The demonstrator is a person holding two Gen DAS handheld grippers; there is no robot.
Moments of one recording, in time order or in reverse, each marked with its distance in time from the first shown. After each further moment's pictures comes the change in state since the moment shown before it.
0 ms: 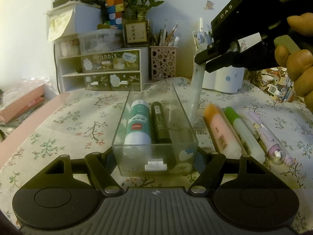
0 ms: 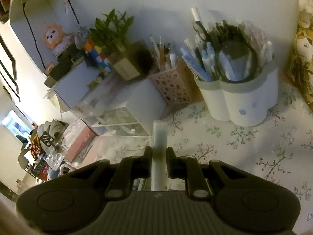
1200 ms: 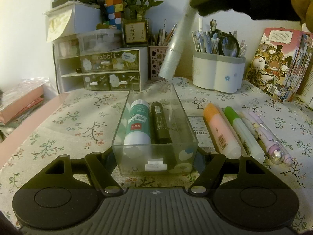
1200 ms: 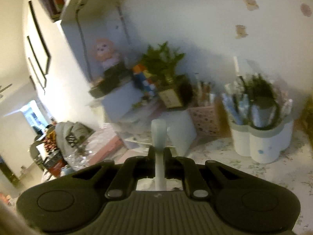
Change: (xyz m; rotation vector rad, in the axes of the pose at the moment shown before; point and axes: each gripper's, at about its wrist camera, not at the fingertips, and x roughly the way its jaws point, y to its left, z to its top) left arm 0.000 0.000 0.000 0.000 0.000 0.001; right arm -0.057 0.048 0.008 -0.185 -0.131 0.138
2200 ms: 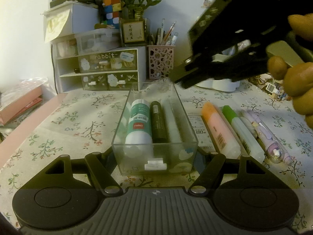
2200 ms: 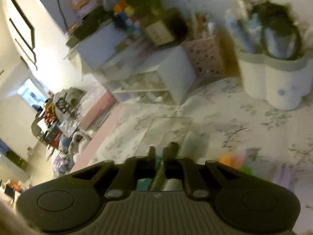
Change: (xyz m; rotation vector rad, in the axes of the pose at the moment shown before) left arm 0.001 -0.002 0.000 0.010 0.004 -0.007; right arm 0.067 -0.030 -0.042 0.099 0.271 -0.018
